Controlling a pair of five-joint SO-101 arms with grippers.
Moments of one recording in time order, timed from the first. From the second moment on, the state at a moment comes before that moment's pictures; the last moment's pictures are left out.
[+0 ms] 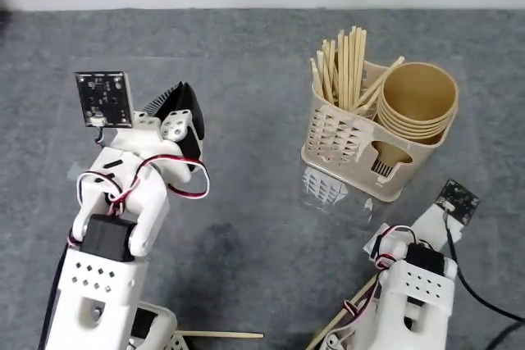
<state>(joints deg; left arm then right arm) 10.2 -53.2 46.1 37.2 21.9 19.0 -55.8 80.6 56.3 -20.3</state>
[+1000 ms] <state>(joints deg) 8.8 -53.2 48.7 37.2 21.9 22.0 -54.6 80.5 57.8 -17.0</state>
